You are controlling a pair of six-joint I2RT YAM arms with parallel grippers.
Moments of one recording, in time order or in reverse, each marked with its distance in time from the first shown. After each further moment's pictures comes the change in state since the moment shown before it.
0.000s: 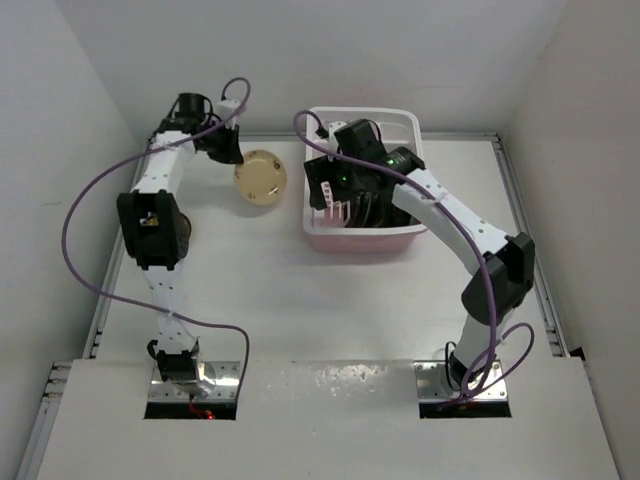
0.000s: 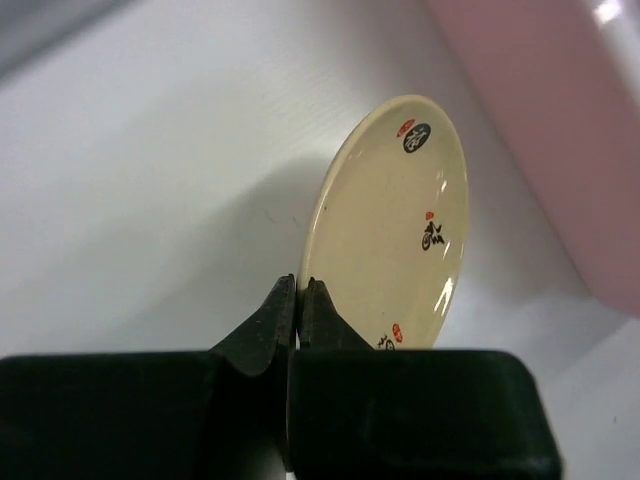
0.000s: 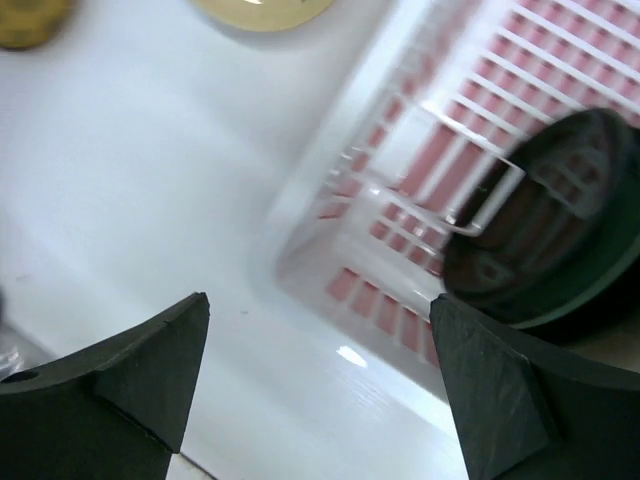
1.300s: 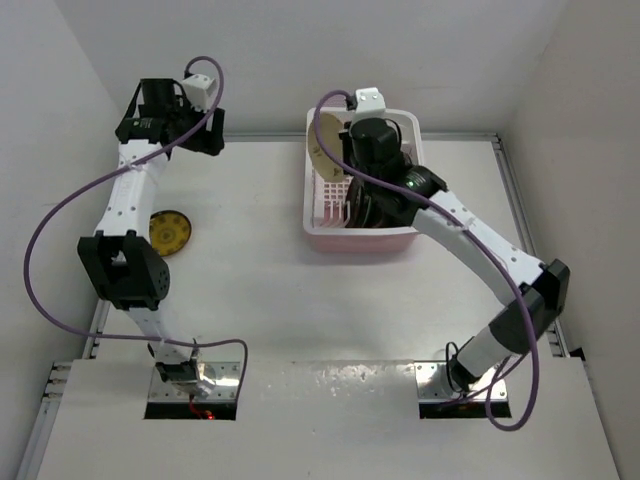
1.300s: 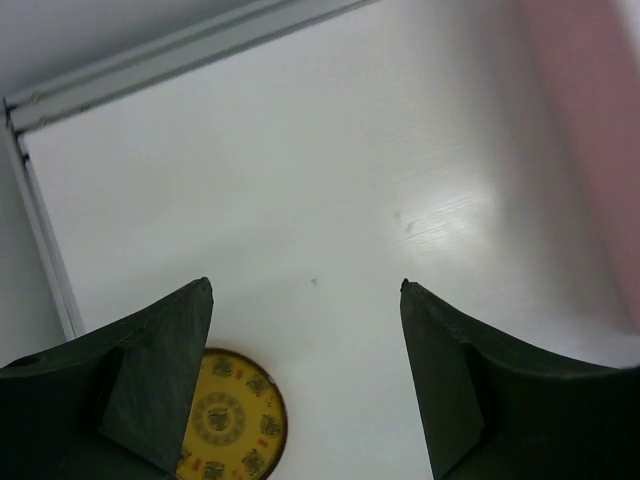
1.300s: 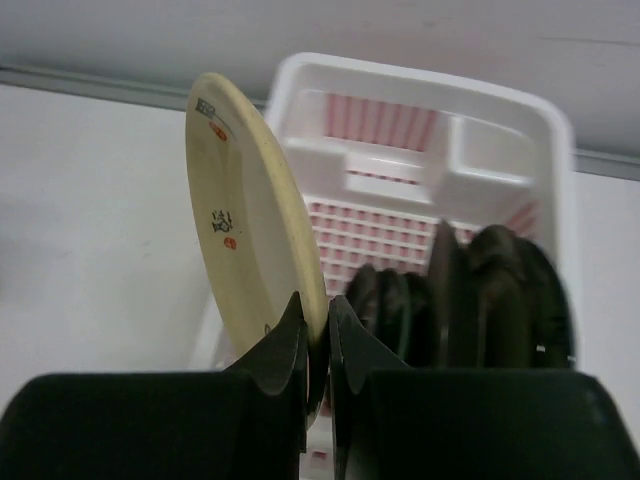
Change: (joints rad) left arm 0.005 -0.466 -0.192 0.012 -0.237 -0.017; right arm 0.057 -0.240 -0.214 0.436 0.470 -0.003
